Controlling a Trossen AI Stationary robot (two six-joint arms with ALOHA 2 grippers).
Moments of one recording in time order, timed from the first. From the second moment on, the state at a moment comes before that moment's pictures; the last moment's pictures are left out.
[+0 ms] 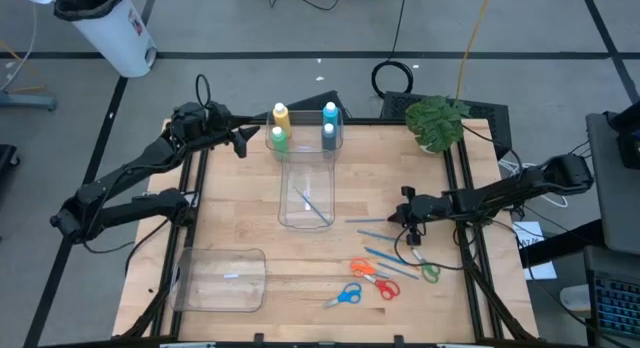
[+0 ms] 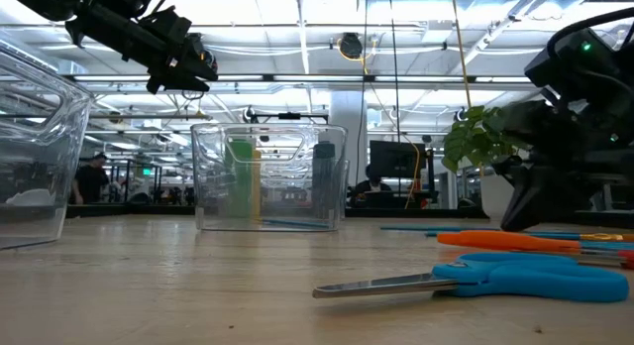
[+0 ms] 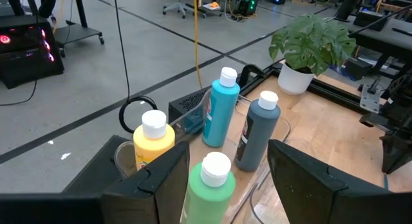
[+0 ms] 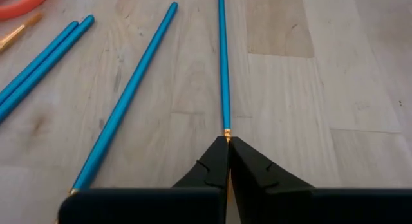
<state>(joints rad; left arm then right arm) 0.81 0.84 0.64 -0.07 0.23 -0.08 0.08 1.07 0.12 0.15 0.09 -0.04</state>
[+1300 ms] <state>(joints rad) 0.81 0.84 0.64 -0.07 0.23 -0.08 0.08 0.78 0.12 0.10 0.10 0.04</state>
